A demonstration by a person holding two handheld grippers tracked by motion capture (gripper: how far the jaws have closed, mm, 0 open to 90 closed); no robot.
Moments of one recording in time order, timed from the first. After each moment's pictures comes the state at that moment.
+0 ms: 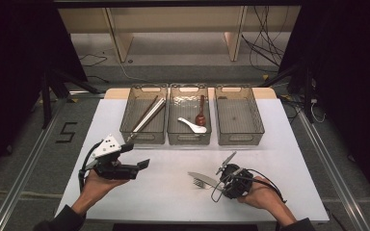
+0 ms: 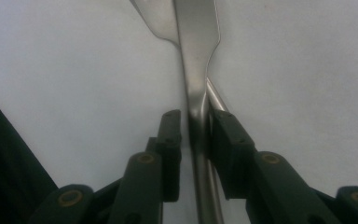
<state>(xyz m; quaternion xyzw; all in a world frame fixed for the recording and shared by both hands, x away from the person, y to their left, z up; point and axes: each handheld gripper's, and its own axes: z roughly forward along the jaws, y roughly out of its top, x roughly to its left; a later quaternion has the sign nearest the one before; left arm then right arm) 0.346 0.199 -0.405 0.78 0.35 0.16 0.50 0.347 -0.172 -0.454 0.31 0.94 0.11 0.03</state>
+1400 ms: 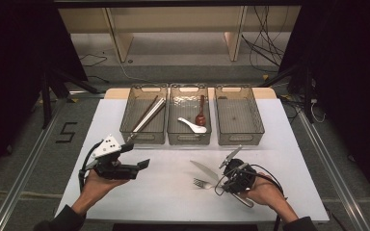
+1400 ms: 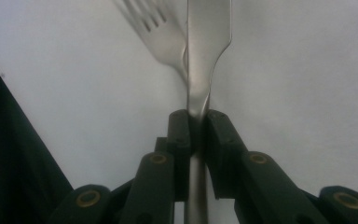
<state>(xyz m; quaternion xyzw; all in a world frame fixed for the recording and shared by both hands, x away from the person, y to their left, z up) 0.347 0.199 -0.404 0.78 0.35 0.16 0.50 0.355 -0.183 -0.440 0.32 0.93 0.16 0.01</state>
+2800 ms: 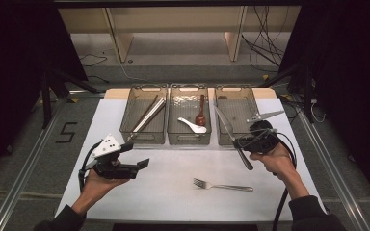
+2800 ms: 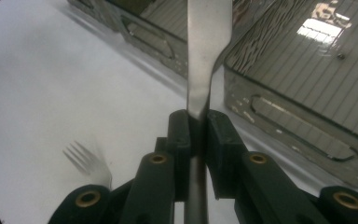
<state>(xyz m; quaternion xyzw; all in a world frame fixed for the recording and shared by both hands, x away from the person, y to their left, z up) 0.347 0.199 -0.405 0.78 0.35 0.17 0.50 0.414 -0.238 -0.376 0.42 0.83 0.35 0.08</state>
